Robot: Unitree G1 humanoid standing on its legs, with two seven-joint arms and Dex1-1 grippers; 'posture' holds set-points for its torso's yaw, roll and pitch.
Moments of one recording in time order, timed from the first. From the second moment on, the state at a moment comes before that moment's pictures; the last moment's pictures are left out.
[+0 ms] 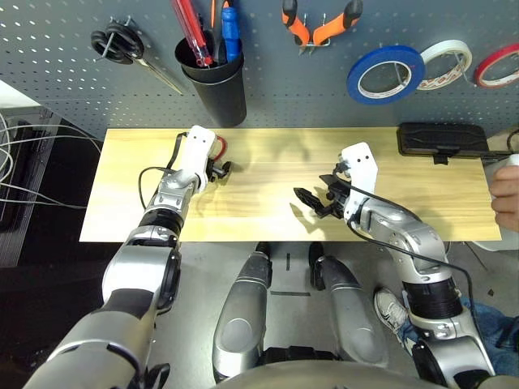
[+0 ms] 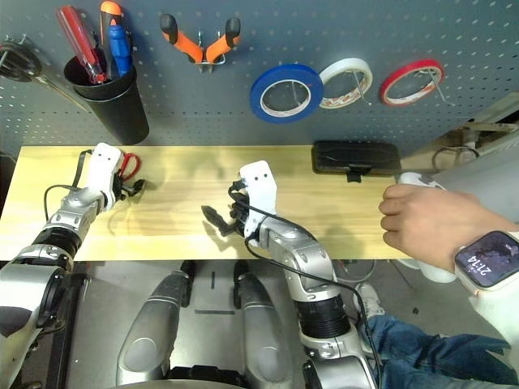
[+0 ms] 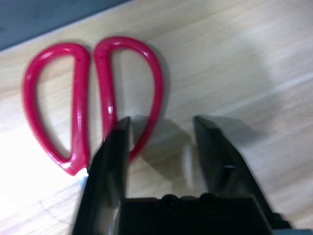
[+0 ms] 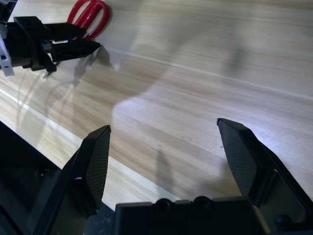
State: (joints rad) left arm -0.84 0.40 0.03 1.18 0.06 0.07 -0.40; right arm -0.33 -0.19 0.10 -0.22 0.27 0.83 0.40
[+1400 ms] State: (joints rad) left arm -0.15 0.25 0.12 -0.02 -0.08 0.23 -0.25; right arm -0.50 -0.19 0.10 0.01 0.27 0.65 0.49
